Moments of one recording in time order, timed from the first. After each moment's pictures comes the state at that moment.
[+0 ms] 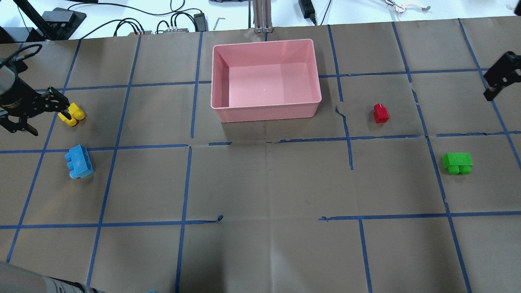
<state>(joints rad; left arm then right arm) -1.01 -1.91 -1.73 -1.11 1.61 0.03 1.00 -1.53 1.59 -1.52 -1.62 -0.60</state>
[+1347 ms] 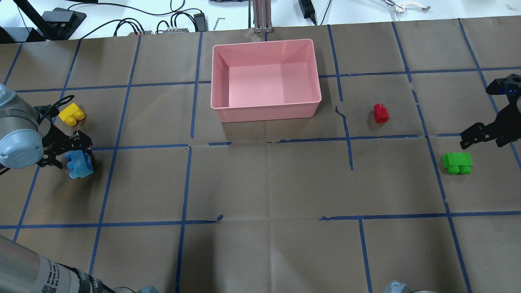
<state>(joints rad) -0.96 -1.99 -1.91 -0.87 1.63 0.15 0.96 -1.35 2.04 -2.27 -1.54 -0.59</state>
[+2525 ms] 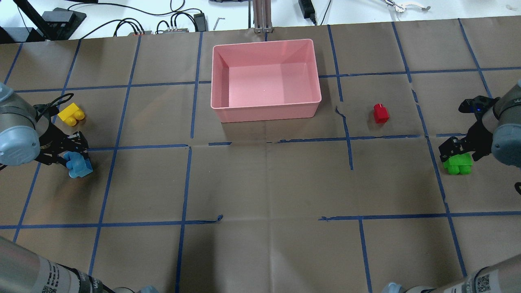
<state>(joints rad) -0.96 -1.98 -1.88 -0.89 1.62 0.15 0.98 -1.27 2.07 -2.29 -1.61 -0.58</state>
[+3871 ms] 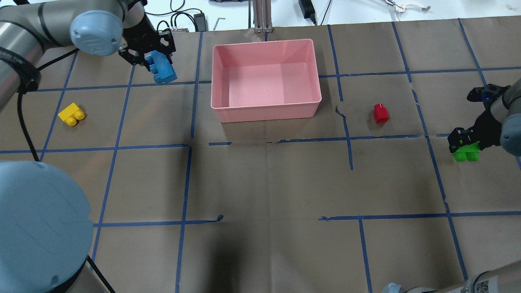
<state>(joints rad) -1.55 -2.12 -1.25 -1.23 1.56 -0.29 1.00 -1.31 1.98 -2.23 -1.60 -0.55</state>
